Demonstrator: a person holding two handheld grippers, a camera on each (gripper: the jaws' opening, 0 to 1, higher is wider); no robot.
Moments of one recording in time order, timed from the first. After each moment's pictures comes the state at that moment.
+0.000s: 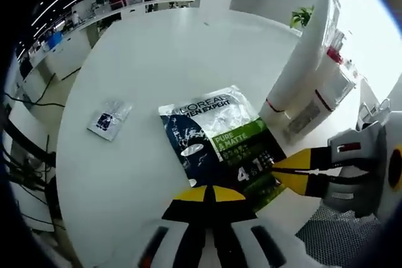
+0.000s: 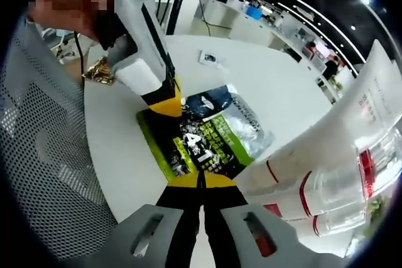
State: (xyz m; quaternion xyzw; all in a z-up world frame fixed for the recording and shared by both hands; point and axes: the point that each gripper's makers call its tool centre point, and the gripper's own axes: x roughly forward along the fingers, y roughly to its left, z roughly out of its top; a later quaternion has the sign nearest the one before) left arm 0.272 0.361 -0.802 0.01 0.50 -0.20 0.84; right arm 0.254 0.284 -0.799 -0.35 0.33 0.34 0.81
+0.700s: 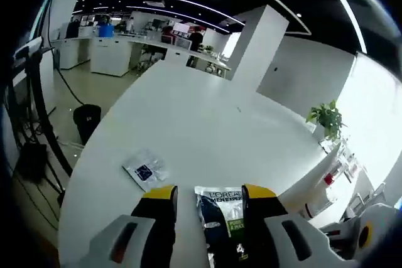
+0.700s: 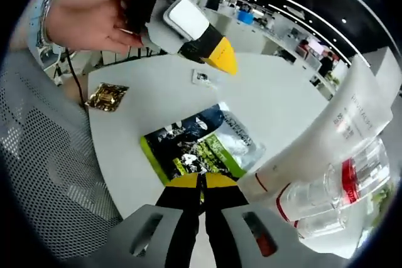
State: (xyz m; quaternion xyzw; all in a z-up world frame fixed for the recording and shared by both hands) left arm 0.340 0.409 -0.727 -0.18 0.32 -0.08 0.93; right arm 0.256 0.301 -0.765 -0.29 0.30 0.36 0.84
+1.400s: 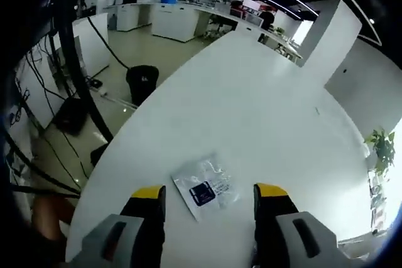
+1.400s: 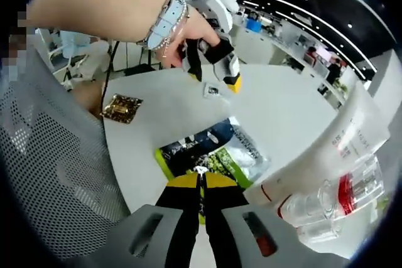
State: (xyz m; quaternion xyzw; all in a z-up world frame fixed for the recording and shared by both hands) left arm 0.398 0.452 -0.795 -0.21 0.46 0.10 0.86; right arm 0.247 0.315 -0.755 -0.28 0.29 0.39 0.83
